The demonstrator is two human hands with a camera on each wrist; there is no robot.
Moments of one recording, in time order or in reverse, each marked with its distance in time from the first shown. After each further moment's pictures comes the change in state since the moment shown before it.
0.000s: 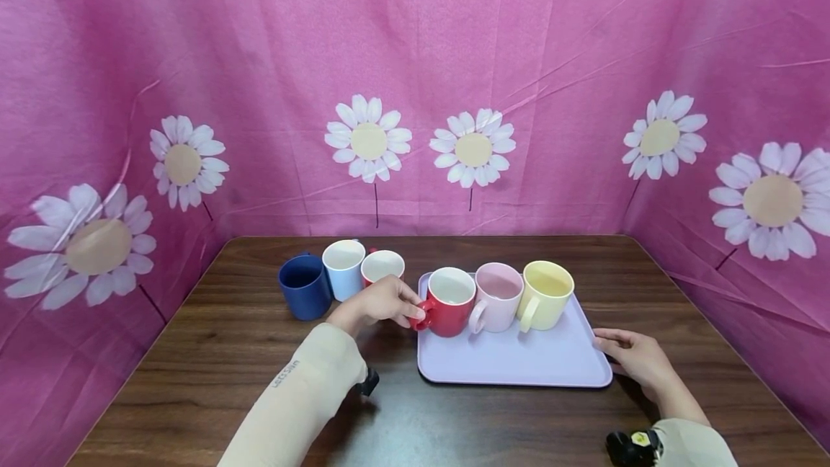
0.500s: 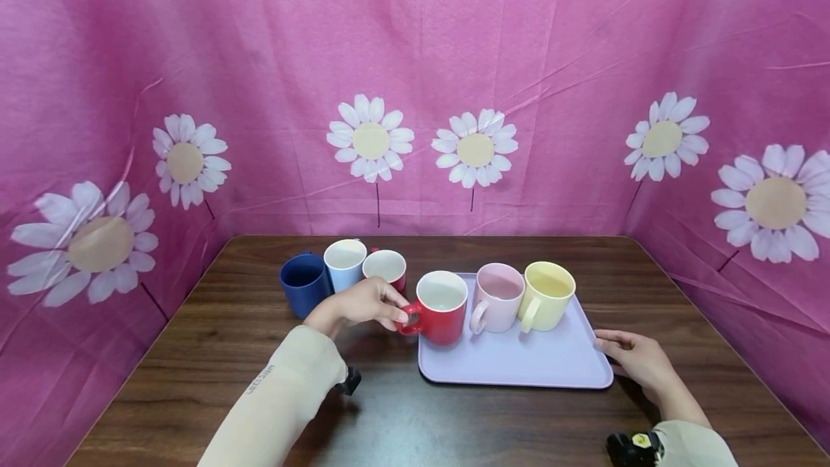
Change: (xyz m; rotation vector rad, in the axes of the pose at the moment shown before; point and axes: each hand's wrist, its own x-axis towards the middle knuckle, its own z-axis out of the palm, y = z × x) left_hand -0.021 -0.009 -0.025 -0.011 -0.147 0.133; right_hand -0.002 -0.003 0.001 -0.005 0.007 0.006
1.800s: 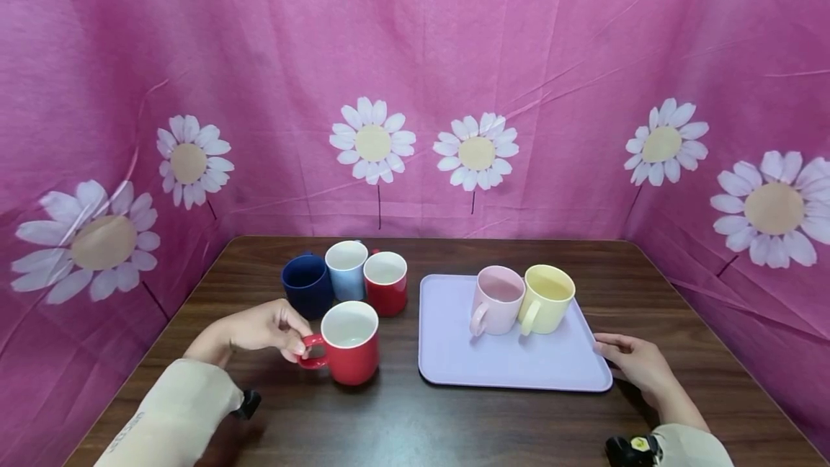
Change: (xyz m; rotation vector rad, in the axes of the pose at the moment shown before) left_hand -0.127 -0.030 -0.069 0.041 -0.261 0.235; right_hand 0.002 0.005 0.001 0.012 0.009 0.000
